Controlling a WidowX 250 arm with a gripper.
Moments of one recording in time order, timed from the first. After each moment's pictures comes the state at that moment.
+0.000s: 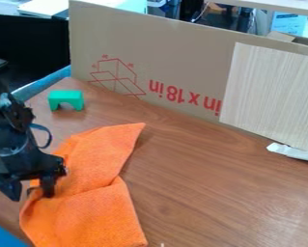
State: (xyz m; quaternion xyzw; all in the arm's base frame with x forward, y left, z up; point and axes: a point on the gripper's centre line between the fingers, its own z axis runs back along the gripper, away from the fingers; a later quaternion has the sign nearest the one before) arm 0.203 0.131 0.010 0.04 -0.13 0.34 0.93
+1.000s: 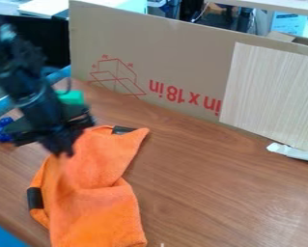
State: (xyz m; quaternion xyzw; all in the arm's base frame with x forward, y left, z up) arm 0.245 0.084 0.083 -0.06 -0.18 0.35 0.92
